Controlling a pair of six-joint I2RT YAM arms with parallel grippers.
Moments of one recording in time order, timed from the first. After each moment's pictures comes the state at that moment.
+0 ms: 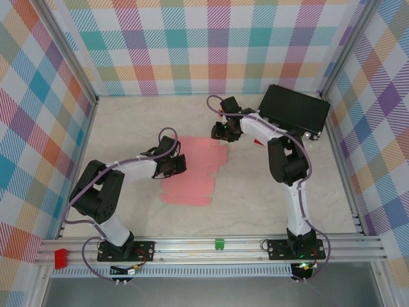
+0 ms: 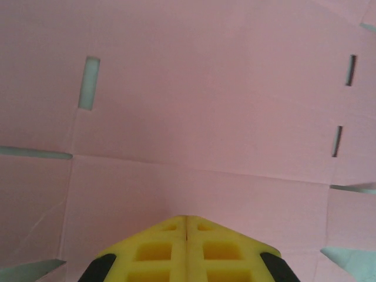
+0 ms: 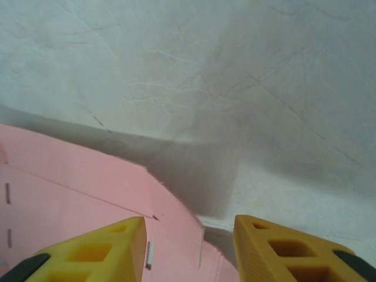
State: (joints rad) left arm -0.46 1.67 0.86 -0.21 0.11 -0.67; right arm 0.47 2.24 1.81 -0.68 -0.20 0.49
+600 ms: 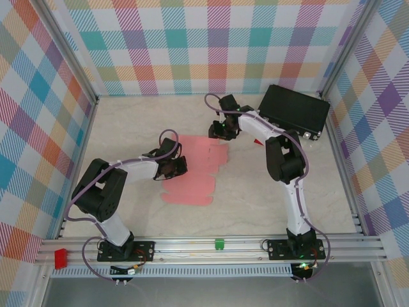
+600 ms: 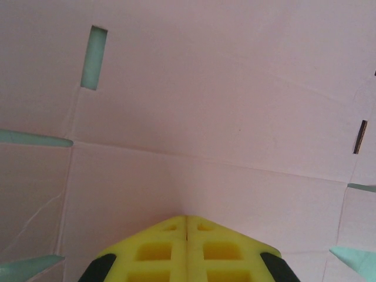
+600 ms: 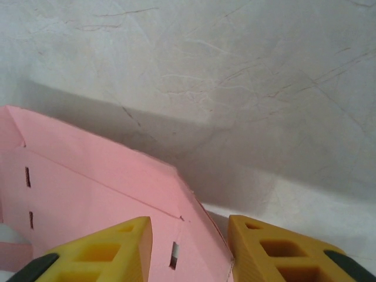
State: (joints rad) left arm -0.47 1.70 0.85 -0.17 0.11 -0.71; right arm 0.47 2.28 1.89 -0.73 -0.31 0.44
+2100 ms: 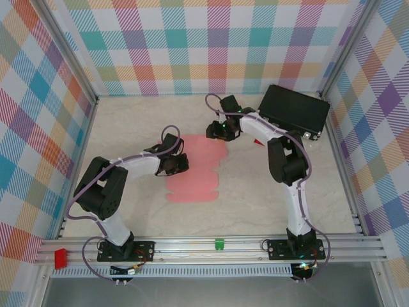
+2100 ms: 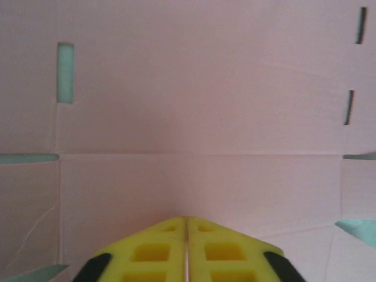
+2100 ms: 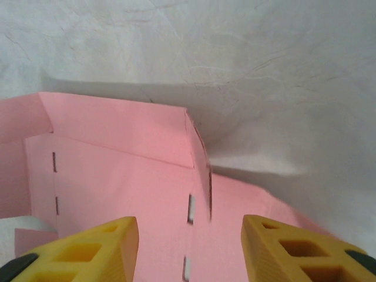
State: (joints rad) left arm -0.48 1.71 0.95 -0.28 0.11 -0.69; right arm 0.47 2.21 1.81 -0.66 -0.34 0.46
